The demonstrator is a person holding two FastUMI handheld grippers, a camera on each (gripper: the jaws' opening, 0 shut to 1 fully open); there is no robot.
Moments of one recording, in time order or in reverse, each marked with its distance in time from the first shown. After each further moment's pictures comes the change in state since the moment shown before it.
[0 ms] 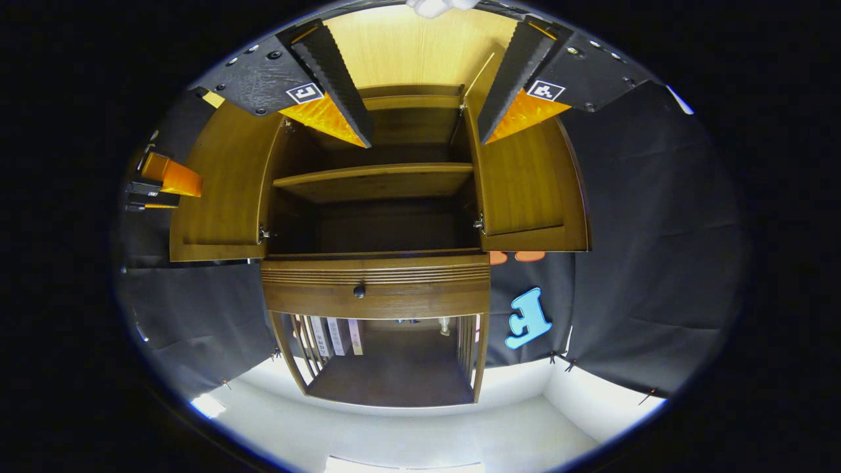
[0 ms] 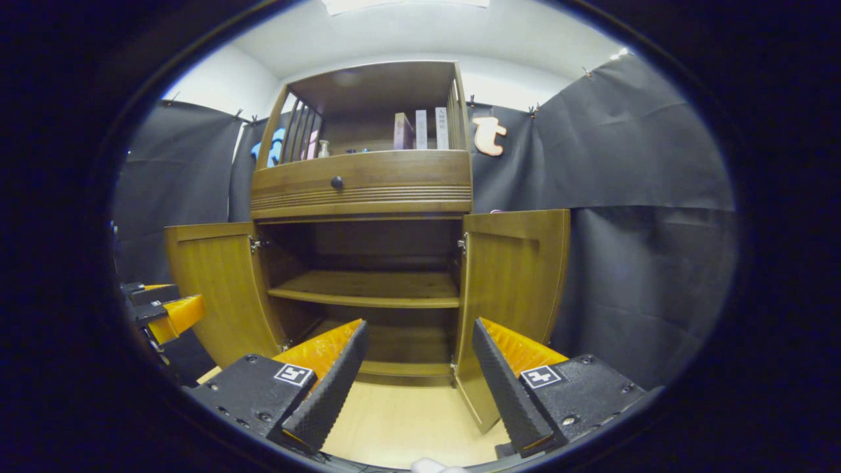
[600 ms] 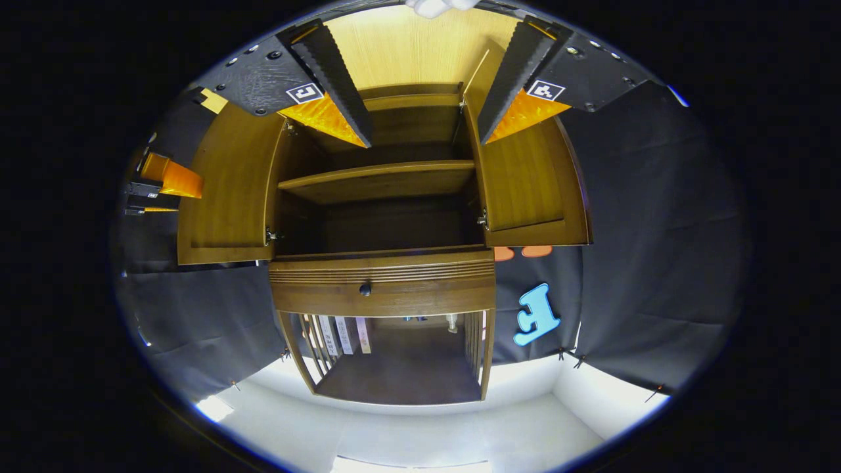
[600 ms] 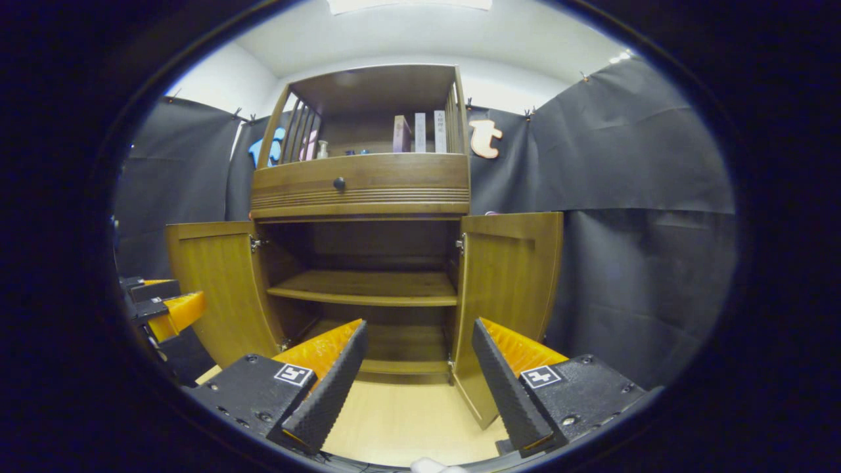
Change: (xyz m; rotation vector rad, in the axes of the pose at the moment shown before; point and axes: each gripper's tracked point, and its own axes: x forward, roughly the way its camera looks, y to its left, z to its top) left arm -0.005 0.005 0.004 0.016 -0.007 -0.038; right arm -0.018 0.009 -0.004 -0.001 -0.006 -0.036
